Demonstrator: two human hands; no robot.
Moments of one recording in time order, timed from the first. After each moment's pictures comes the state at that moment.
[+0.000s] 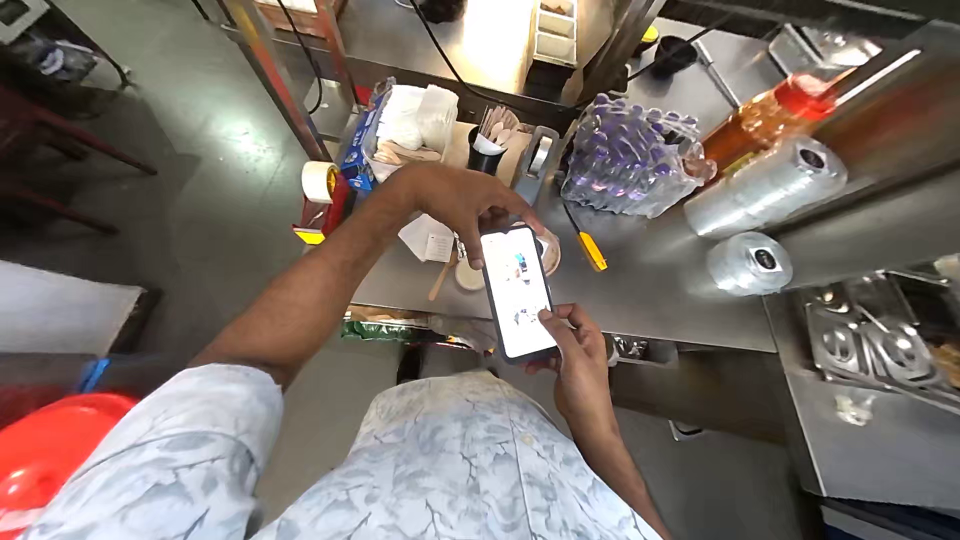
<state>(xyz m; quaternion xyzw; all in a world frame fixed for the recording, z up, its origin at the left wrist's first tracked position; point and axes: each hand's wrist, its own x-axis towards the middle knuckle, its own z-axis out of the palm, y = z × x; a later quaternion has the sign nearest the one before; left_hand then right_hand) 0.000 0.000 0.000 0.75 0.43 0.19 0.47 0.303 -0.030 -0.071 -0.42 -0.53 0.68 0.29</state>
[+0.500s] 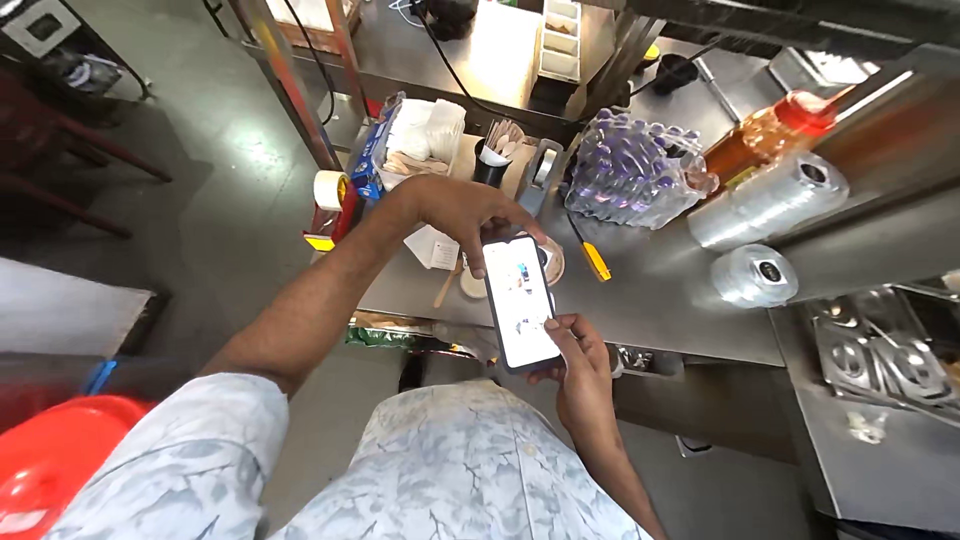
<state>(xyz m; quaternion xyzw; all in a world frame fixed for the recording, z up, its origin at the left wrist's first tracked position) 0.000 -0.010 0.005 0.73 0.43 0.20 0.49 0.304 -0.033 -0.073 -0.41 -0.52 0.69 0.29</state>
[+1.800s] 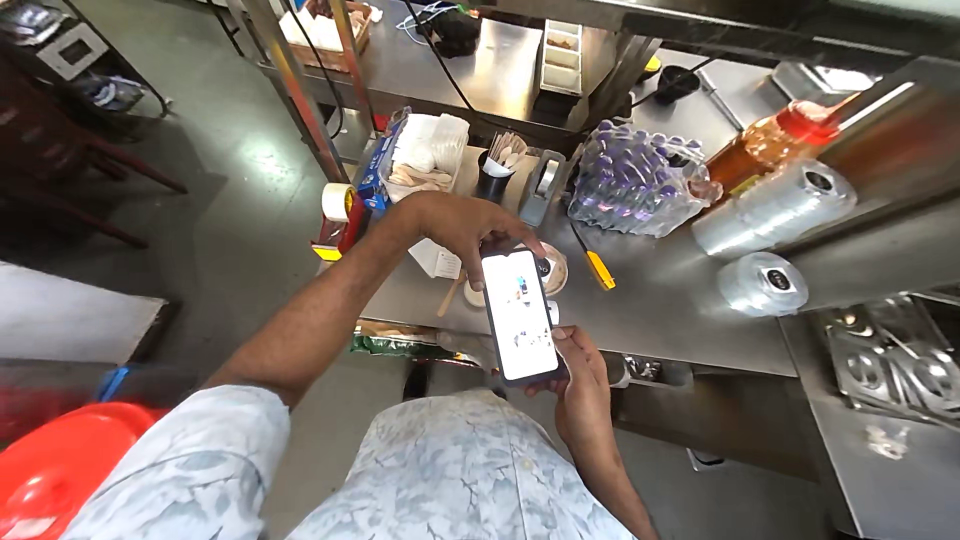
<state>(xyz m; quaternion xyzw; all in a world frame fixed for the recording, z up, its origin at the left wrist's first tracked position) 0.002 -0.014 0.007 0.73 0.44 0.19 0.49 0.304 -0.038 -0.078 -0.39 -0.51 0.71 0.30</state>
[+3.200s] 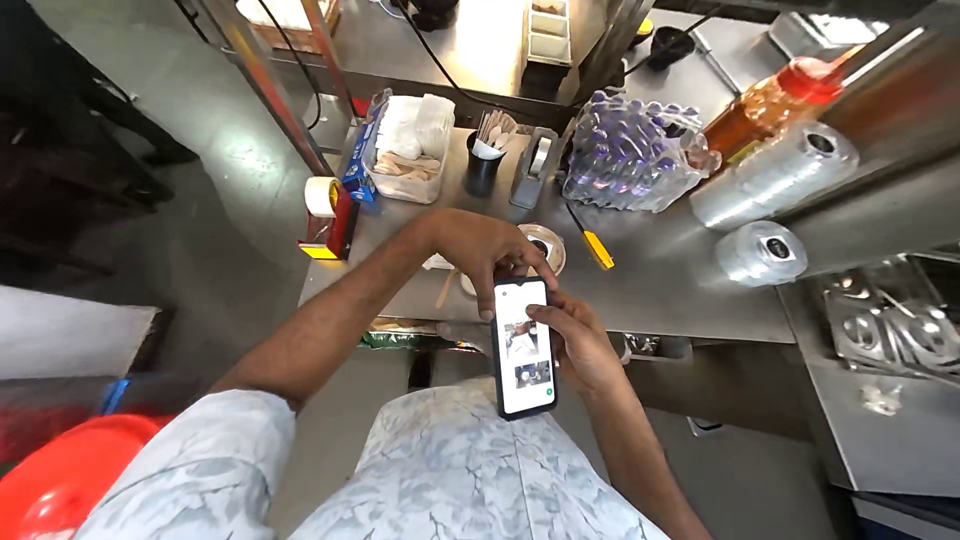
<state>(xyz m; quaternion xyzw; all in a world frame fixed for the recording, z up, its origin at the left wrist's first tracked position) 0.033 -0.006 -0.016 0.75 0.35 0.17 0.53 0.282 -0.005 -0.060 -0.35 -0.52 0.76 0.19</state>
